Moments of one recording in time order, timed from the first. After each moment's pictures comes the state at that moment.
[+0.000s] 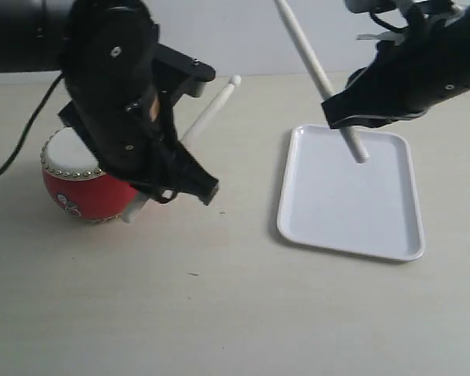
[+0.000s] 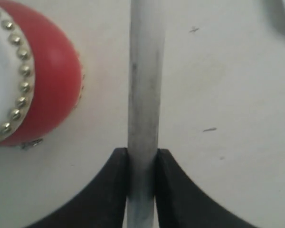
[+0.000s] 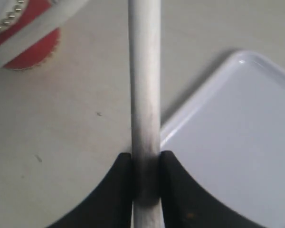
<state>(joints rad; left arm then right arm) -0.84 1.70 -1.25 0.27 1.01 -0.39 0.36 1.43 -0.99 0.48 0.64 -0.54</state>
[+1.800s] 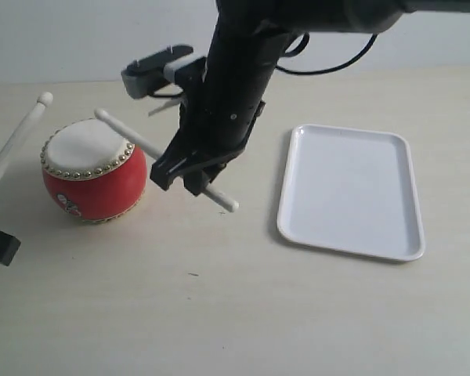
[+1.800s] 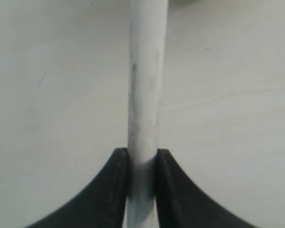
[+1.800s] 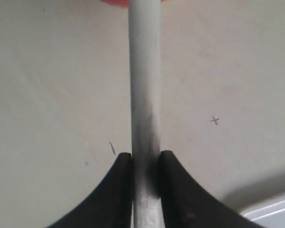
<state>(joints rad) -0.67 1.18 -0.75 0.42 1.09 -0.55 0.73 2.01 -1.59 0.23 1.02 -0.30</state>
